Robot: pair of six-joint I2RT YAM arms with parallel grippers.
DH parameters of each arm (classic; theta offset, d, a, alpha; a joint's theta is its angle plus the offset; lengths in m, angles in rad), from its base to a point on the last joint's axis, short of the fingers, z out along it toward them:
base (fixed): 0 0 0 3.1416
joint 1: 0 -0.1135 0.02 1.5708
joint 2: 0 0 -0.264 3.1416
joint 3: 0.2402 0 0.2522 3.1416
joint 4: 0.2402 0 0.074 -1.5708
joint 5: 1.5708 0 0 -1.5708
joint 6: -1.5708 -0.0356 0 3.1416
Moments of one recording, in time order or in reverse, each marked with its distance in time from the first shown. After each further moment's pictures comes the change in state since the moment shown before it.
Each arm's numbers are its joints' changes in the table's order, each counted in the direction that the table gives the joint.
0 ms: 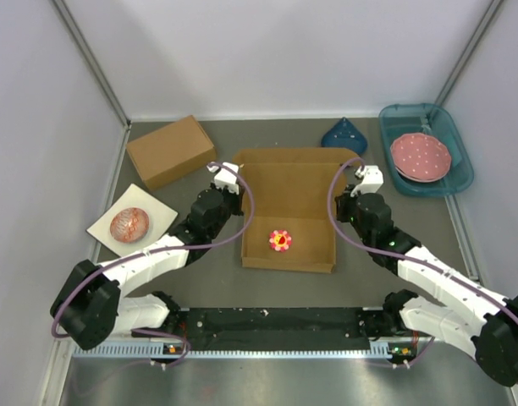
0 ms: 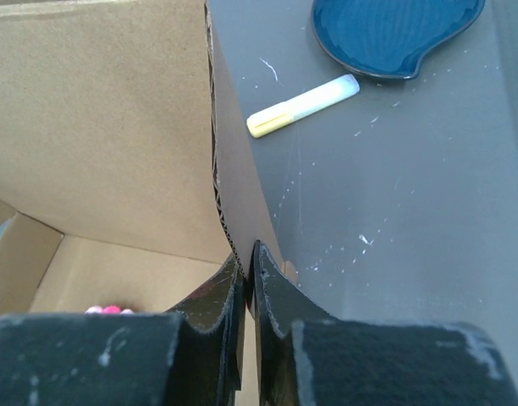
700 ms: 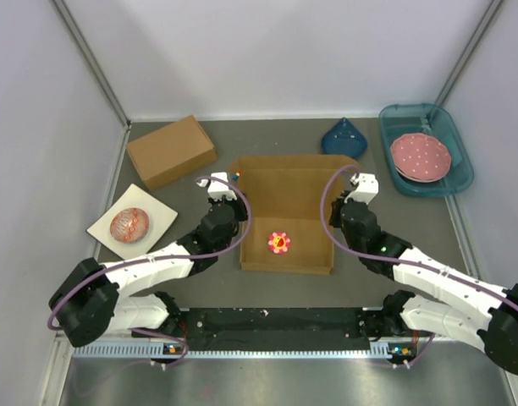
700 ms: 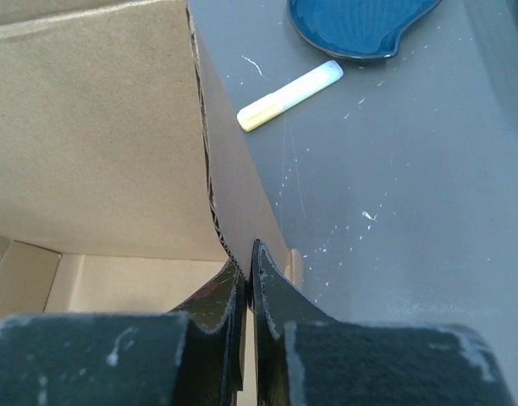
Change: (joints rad) left arm 0.154 -0.002 -0.039 -0.037 -0.347 0.320; right arm -0.179 0.022 0.012 0.043 0.274 -0.126
